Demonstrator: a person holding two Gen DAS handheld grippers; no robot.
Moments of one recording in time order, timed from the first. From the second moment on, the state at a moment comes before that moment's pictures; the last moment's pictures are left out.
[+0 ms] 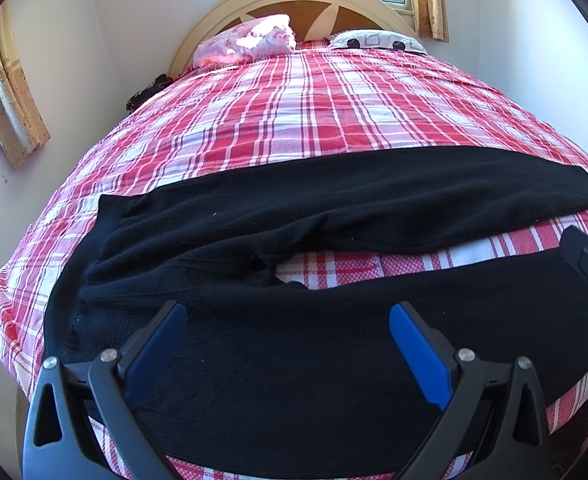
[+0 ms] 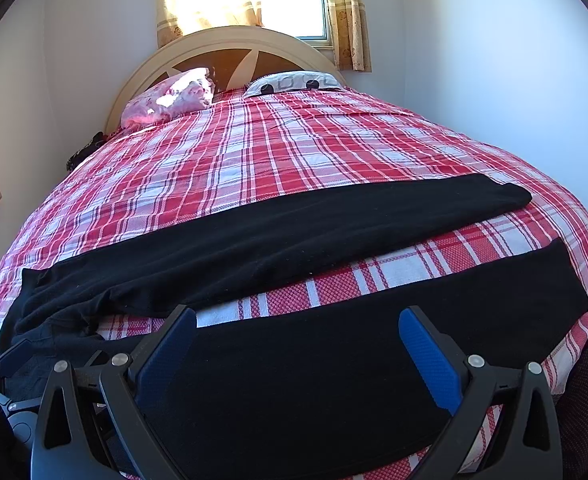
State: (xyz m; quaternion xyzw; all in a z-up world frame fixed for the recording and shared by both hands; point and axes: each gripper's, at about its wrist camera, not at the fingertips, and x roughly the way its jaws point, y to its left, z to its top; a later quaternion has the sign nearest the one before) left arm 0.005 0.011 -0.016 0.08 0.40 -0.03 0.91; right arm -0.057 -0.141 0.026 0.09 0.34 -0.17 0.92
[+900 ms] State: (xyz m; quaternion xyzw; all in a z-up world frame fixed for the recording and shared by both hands) left arm 0.056 0.106 -0.015 0.07 0.42 0.02 0.91; right arm 0.000 -0.112 0.039 0.05 0.35 -0.04 0.93
